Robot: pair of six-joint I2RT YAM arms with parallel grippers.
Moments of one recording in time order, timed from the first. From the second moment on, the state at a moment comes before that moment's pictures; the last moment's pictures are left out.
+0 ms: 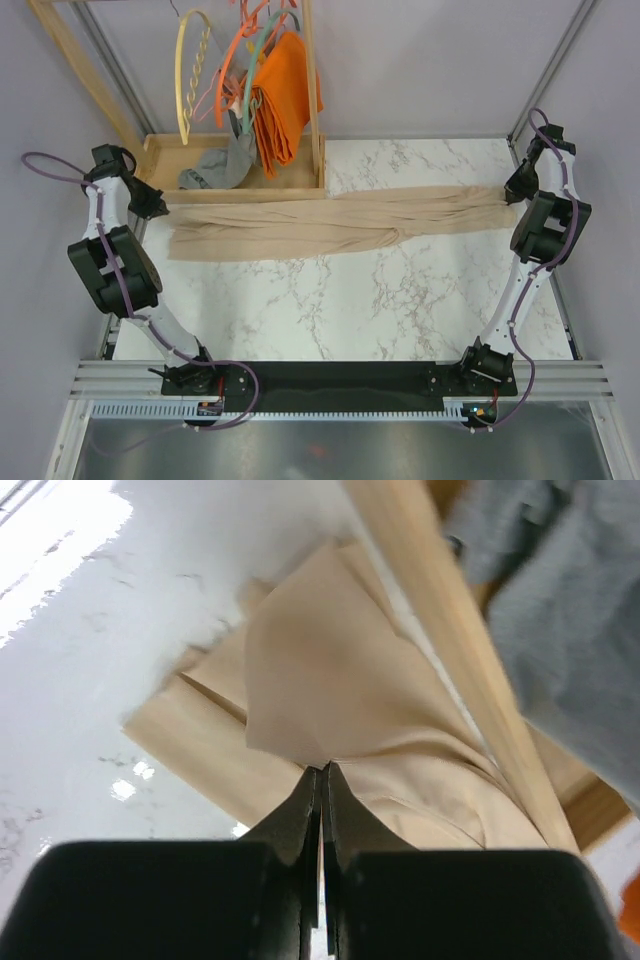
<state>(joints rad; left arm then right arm) 0.41 1.79 1.55 -0.80 0.12 -0.60 -0.40 2.41 2.17 -0.98 0.07 0.39</state>
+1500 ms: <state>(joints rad) 0.53 1.89 1.39 -0.77 -0.01 -0.52 -0.34 2.45 2.23 -0.89 0.01 0.55</state>
